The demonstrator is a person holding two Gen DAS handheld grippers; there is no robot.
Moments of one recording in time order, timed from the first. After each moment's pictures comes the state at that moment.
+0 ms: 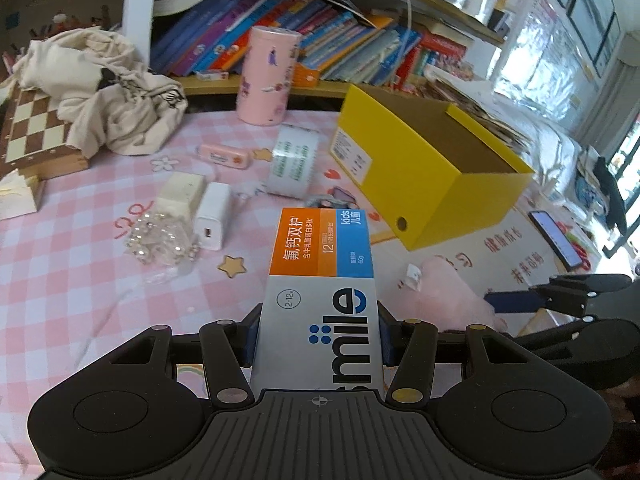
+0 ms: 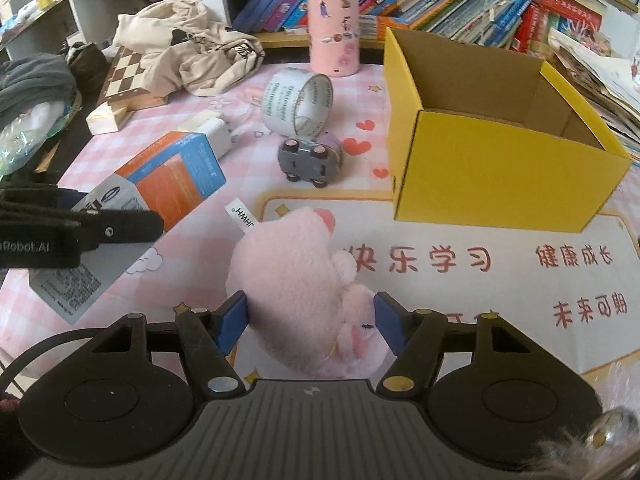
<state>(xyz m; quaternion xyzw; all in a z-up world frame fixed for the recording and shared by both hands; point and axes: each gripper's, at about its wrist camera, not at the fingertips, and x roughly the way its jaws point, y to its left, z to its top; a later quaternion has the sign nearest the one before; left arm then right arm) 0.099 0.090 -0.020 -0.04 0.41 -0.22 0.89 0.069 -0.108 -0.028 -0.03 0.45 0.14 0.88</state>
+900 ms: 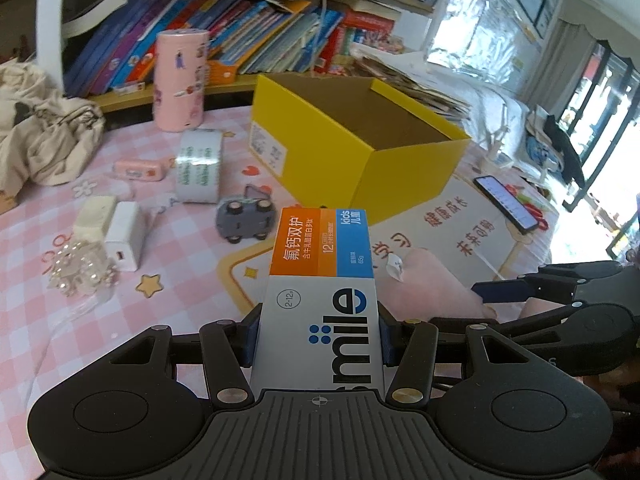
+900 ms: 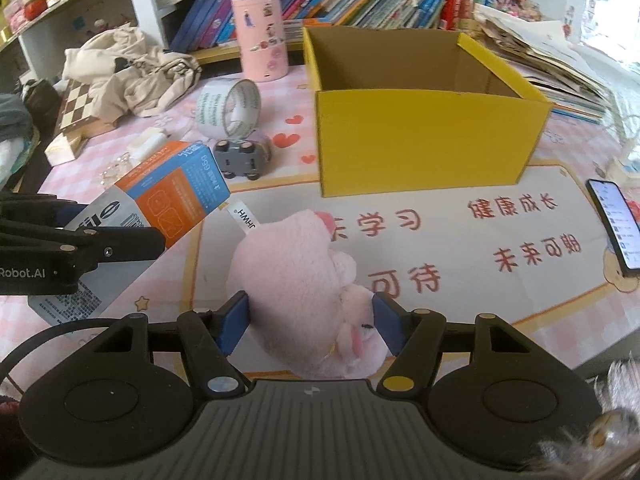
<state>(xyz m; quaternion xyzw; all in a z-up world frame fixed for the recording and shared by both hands) 0.095 0.042 -0.017 0.00 0.40 -0.30 0.86 0.039 -0.152 -0.022 0.01 0.44 0.06 0.90</state>
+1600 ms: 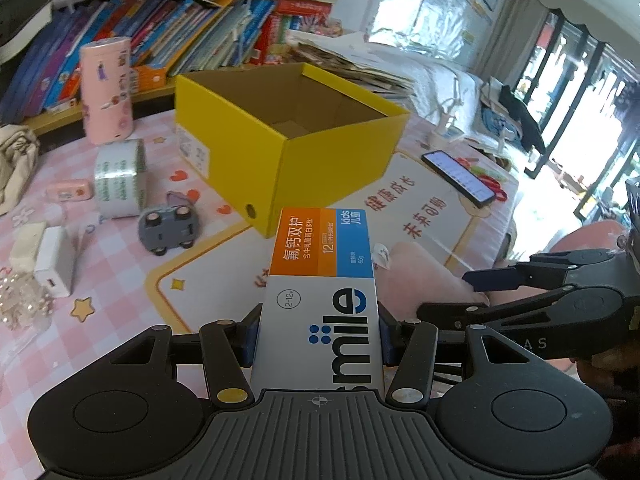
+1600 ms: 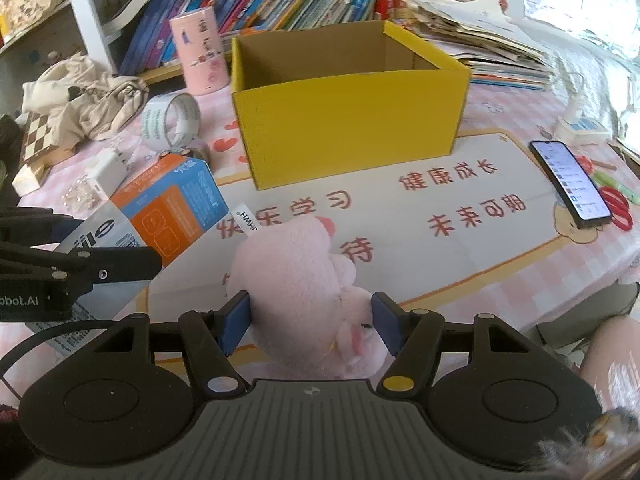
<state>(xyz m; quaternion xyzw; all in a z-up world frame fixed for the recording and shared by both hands) 0.088 -0.003 -0.018 0.04 0.40 -0.37 0.84 0.015 -0.191 -0.021 0.05 0.43 -0.01 0.90</state>
